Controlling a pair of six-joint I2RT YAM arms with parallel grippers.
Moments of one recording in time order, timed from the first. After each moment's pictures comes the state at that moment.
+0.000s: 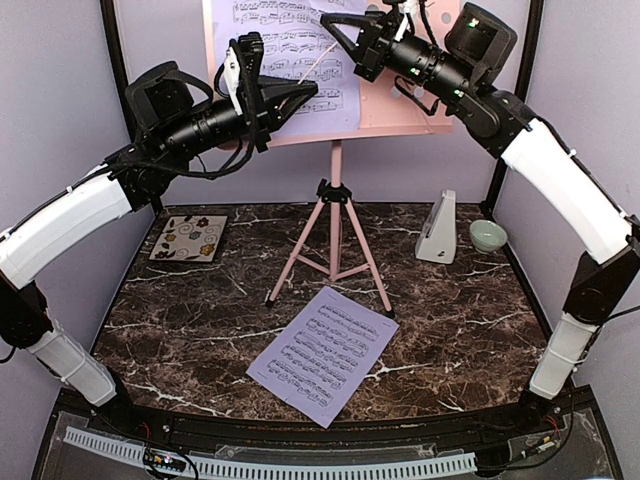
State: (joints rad) left arm -0.78 1.50 1.64 0.15 0.50 0.37; right arm 0.81 1.74 2.16 -0.01 -0.39 -0.12
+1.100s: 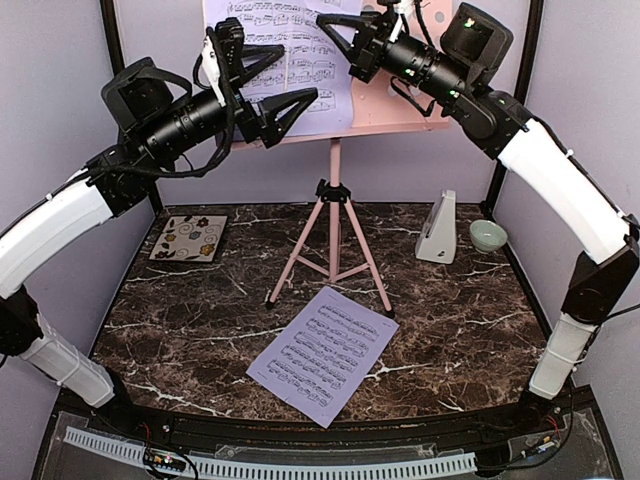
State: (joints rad) left arm -0.81 1.43 1.61 0.16 0.36 0.41; right arm 0.83 1.75 2.17 -0.01 -0.36 -0.14
